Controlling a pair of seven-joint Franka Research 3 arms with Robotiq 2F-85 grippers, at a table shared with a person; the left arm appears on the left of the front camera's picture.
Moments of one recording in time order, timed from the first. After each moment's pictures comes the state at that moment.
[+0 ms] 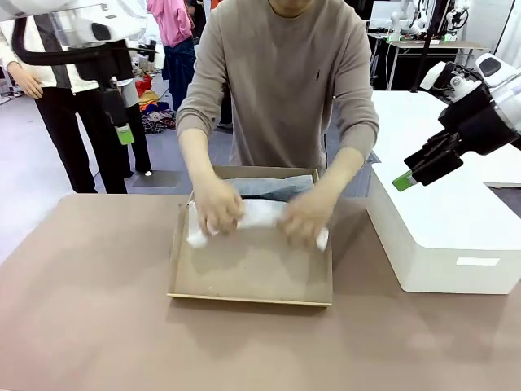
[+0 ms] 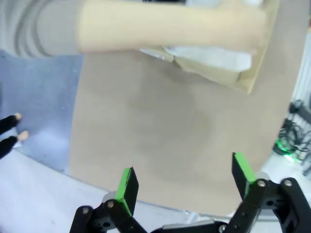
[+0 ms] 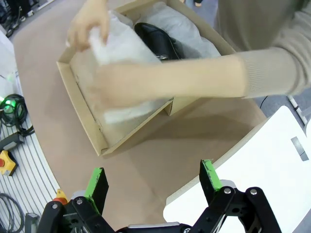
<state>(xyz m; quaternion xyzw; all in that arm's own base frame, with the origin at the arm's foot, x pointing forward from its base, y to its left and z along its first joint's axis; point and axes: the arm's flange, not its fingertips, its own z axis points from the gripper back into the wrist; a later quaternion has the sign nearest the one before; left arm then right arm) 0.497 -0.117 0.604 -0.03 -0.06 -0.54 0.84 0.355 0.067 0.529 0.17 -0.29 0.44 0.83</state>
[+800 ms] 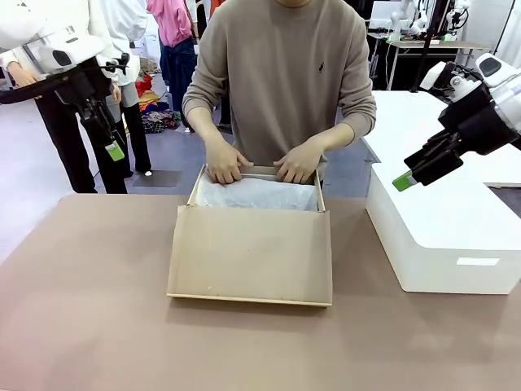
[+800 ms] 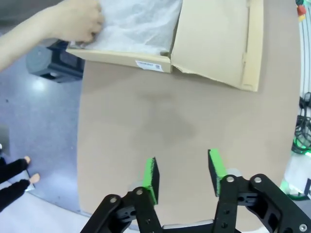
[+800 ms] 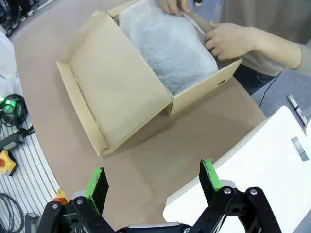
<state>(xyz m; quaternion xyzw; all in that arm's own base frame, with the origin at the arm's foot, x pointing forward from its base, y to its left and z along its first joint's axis) 0.498 -0.072 0.565 -0.09 -0.13 -0.61 0.78 0.355 0.067 0.529 0.17 -0.29 0.44 0.83</state>
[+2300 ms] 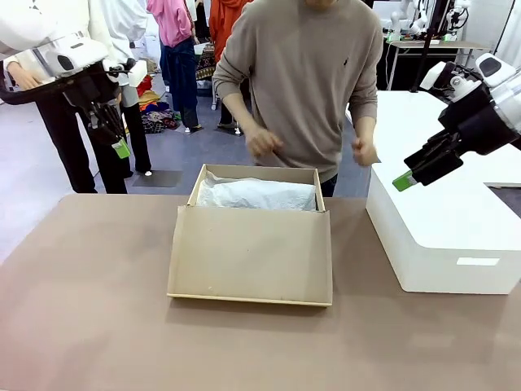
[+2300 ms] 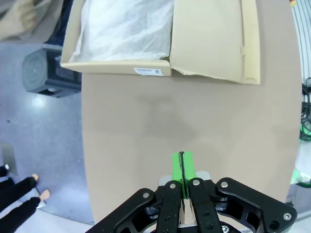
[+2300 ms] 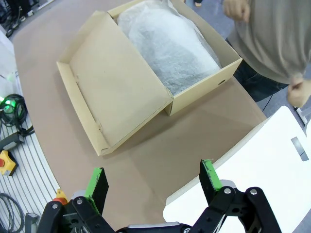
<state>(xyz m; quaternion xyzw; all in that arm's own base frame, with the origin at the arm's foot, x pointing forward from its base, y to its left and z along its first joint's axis) 0.517 -0.076 0.558 -0.09 -0.12 -0.65 0.74 0.355 0.067 0.529 0.17 -0.29 0.44 0.83</state>
